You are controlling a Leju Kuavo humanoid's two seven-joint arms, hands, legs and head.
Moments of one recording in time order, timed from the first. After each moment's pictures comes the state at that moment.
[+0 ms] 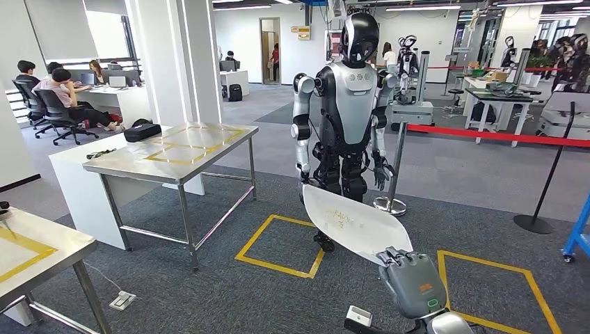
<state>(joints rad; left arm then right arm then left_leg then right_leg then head) -0.07 -0.11 1.18 -0.21 -0.80 0.40 -0.48 -0.55 -0.15 0.44 -1.39 1.39 -0.48 -0.18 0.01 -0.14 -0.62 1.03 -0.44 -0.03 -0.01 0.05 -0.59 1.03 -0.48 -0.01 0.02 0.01</state>
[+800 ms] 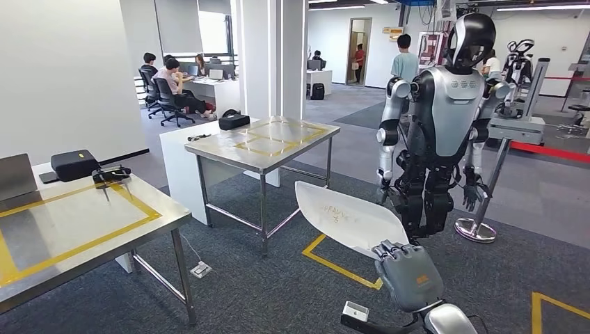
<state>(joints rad) -0.08 -0.12 1.24 -0.21 -0.78 0.39 -0.48 -0.57 -0.15 0.44 -1.44 1.41 -0.41 -0.18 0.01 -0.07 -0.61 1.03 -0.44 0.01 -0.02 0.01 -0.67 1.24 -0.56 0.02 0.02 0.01</state>
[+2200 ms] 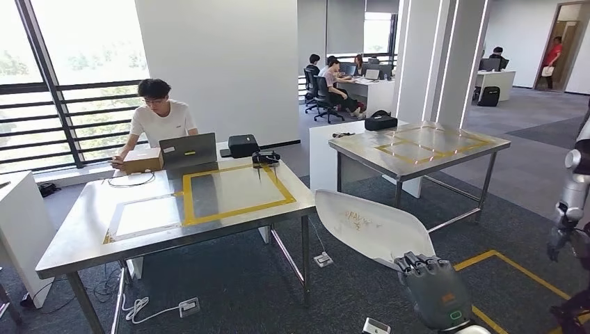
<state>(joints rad) -0.09 -0.12 1.23 -0.21 -0.81 0.35 -0.53 -0.45 -0.23 0.38 -1.56 1.45 -0.46 -0.17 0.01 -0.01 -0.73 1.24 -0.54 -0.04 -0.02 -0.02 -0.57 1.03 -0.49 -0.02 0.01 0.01</state>
